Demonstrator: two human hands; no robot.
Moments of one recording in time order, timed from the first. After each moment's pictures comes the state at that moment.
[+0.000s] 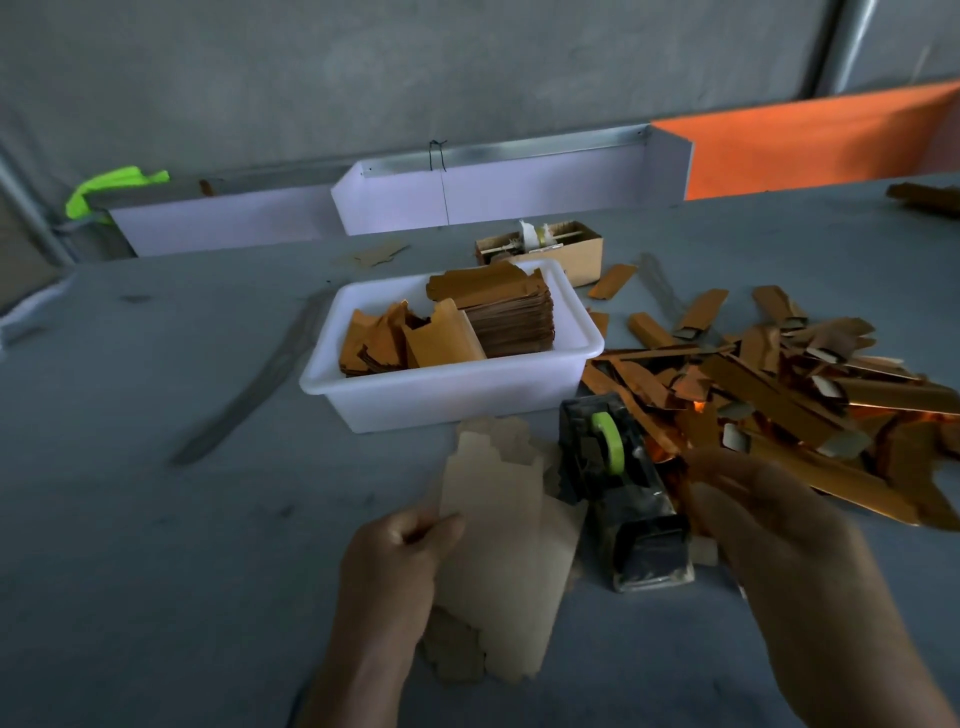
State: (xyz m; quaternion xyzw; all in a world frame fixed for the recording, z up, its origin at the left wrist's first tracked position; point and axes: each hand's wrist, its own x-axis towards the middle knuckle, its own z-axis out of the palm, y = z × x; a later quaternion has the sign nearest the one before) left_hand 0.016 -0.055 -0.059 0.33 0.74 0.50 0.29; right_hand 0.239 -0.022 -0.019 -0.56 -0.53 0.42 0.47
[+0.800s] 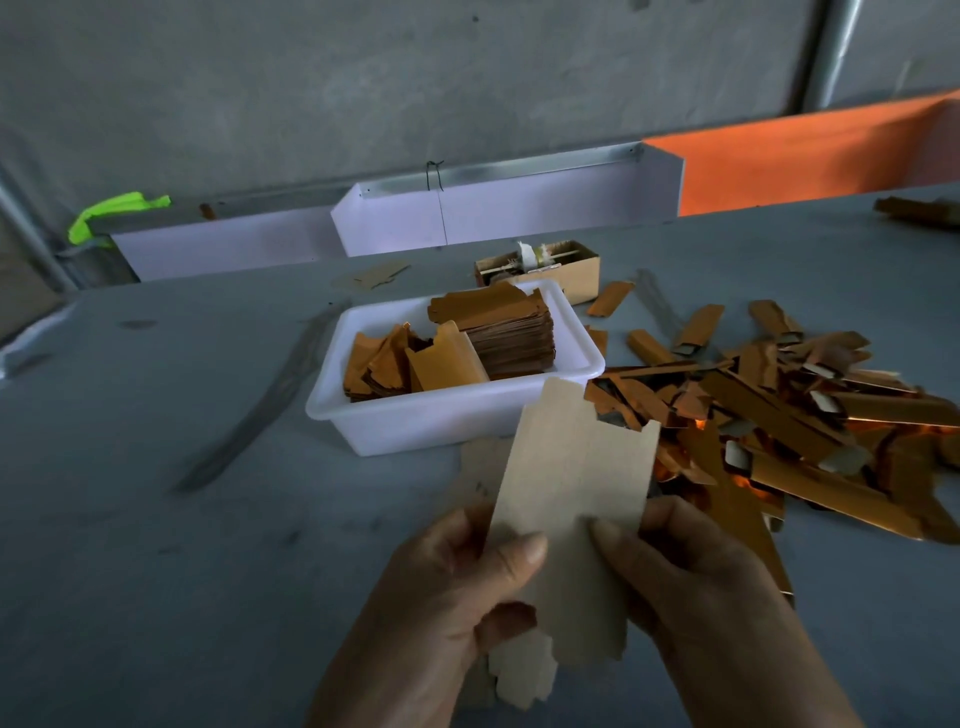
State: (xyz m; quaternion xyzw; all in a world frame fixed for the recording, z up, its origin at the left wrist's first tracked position) left_hand 0.044 -0.075 -0.001 0.33 0.52 0.54 0.57; right_hand 0.199 -0.042 0.005 -0.50 -0.42 0.63 0.43
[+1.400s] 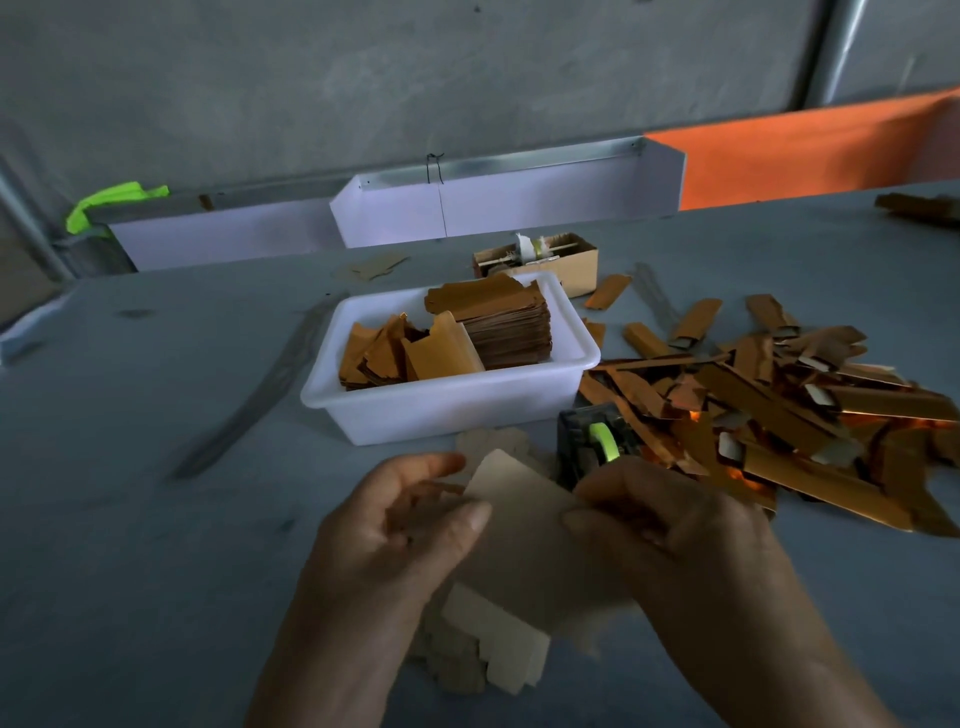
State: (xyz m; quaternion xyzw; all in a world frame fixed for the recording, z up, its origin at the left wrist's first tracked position) left_hand 0.030 -0.085 0.015 0.44 0.60 0.57 0.37; right_hand 0.203 -0.039 0.020 -0.47 -0.75 0.29 0.37
